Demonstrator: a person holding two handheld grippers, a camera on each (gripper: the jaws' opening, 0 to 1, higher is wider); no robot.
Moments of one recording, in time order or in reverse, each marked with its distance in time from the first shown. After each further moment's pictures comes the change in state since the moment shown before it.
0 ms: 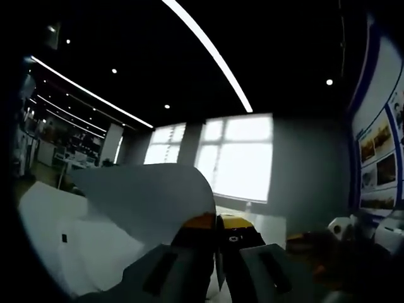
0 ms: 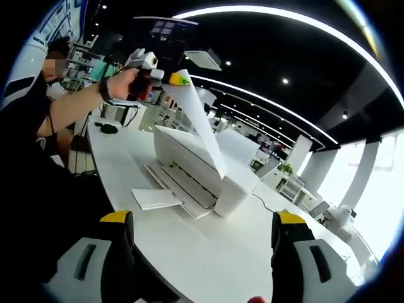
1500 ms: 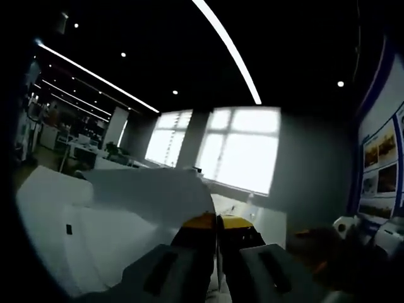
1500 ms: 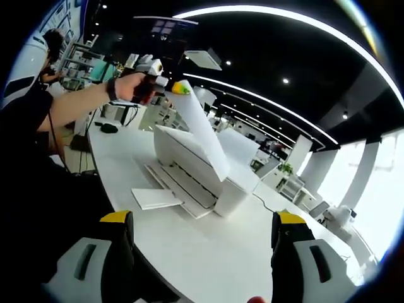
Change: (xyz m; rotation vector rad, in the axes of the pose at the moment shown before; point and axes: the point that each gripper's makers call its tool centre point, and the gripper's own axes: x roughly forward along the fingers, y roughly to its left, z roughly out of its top) left arm 0.002 0.036 -0.012 -0.055 0.078 0.038; right arm 0.000 0.000 -0.001 0.000 0.001 0.000
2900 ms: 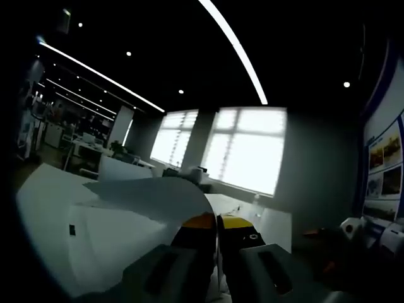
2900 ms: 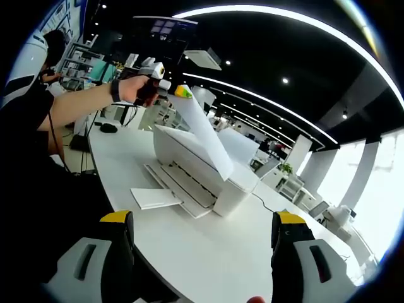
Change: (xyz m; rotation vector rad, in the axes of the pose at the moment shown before) left arm 0.007 0.017 -0.003 -0.015 -0.003 0.031; right arm 0.001 -0.001 0.000 -0.001 0.004 -0.003
